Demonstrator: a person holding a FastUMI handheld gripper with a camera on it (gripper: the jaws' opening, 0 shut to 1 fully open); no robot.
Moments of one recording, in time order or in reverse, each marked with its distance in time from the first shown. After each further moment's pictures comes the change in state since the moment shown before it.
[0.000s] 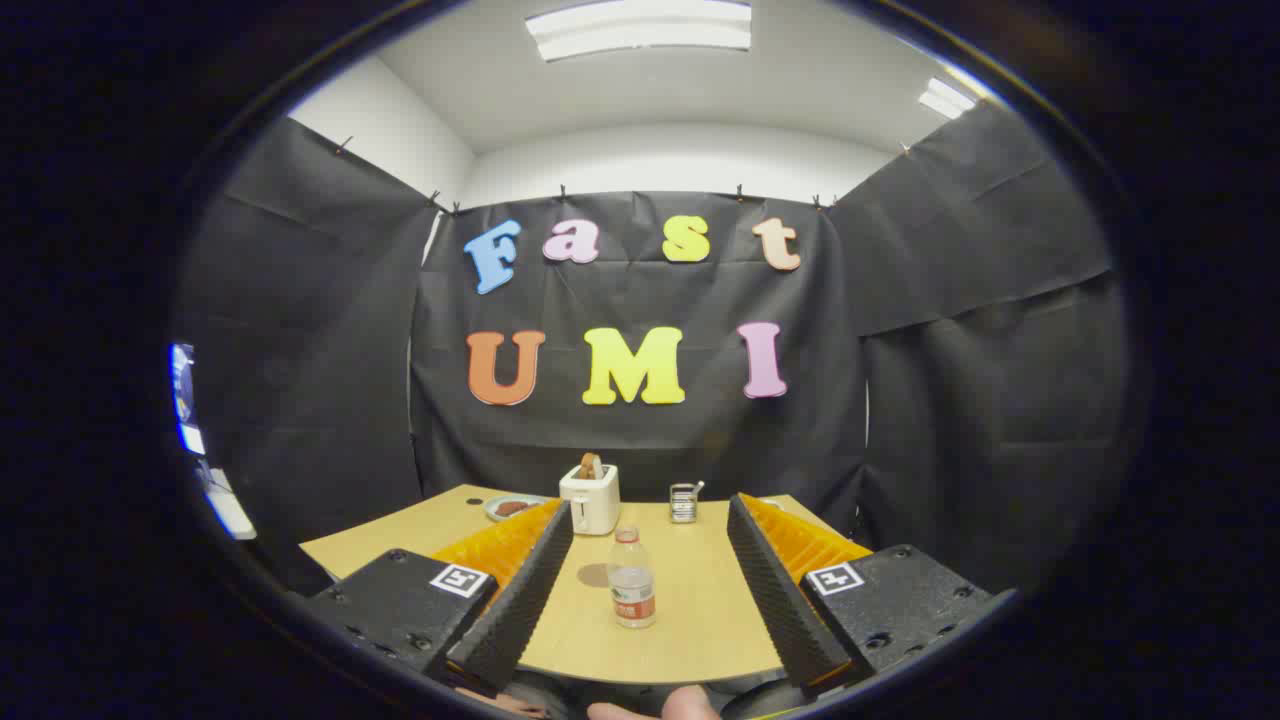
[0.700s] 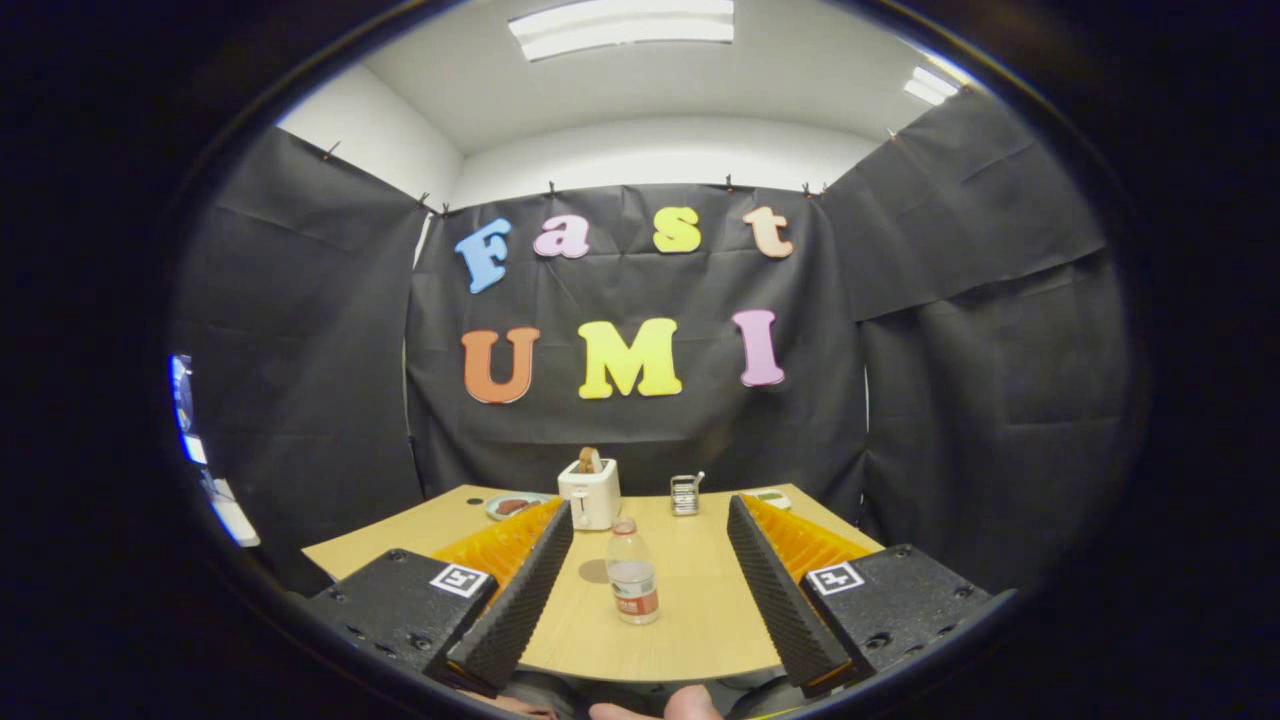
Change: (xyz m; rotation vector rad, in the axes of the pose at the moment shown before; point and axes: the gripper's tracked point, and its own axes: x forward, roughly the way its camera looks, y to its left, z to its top) arm 0.009 -0.008 -0.019 0.040 0.020 -0.008
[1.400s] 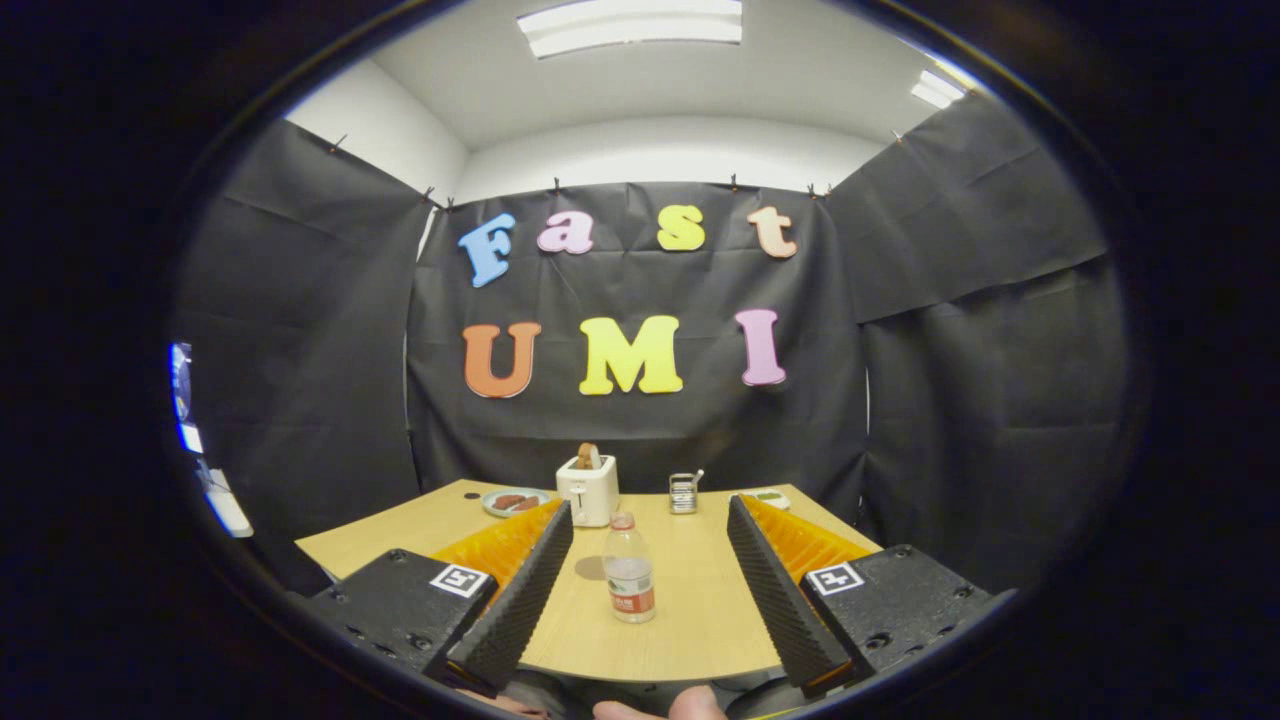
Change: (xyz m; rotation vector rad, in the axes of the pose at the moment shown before) arm 0.003 0.000 -0.011 -0.021 0.006 0.004
